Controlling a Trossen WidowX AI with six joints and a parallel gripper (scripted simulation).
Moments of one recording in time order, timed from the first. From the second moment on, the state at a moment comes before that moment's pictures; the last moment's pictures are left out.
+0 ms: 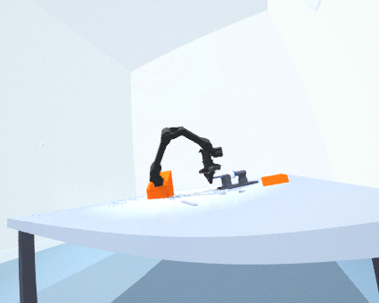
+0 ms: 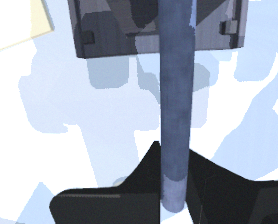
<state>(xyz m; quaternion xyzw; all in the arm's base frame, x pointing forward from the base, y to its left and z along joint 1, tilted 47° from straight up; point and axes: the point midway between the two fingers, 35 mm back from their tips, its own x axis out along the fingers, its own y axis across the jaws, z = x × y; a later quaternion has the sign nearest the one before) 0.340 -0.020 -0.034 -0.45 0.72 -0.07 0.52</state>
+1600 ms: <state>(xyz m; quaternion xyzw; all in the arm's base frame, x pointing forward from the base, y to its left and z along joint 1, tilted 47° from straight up) 0.336 -0.022 -0.032 -0.45 0.72 -0.07 0.52</state>
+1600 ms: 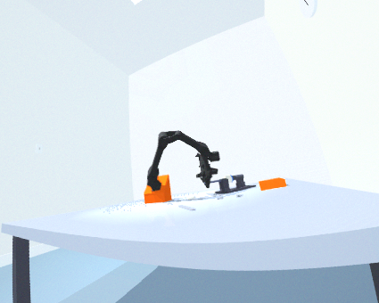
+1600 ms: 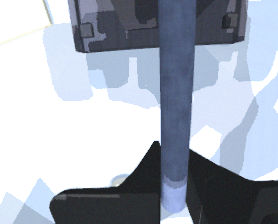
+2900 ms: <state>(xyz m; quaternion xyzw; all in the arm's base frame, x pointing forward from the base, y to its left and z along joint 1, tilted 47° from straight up) 0.332 -0.024 -0.030 -0.45 0.72 -0.07 0.52</state>
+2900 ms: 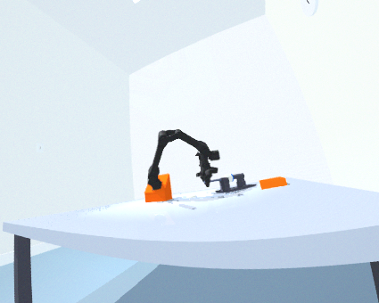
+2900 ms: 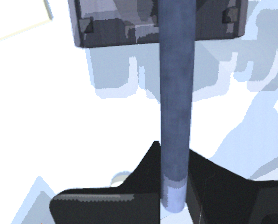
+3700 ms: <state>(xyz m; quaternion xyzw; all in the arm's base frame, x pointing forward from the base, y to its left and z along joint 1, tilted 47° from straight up) 0.330 -0.025 -0.029 -0.45 0.72 -0.07 0.52</state>
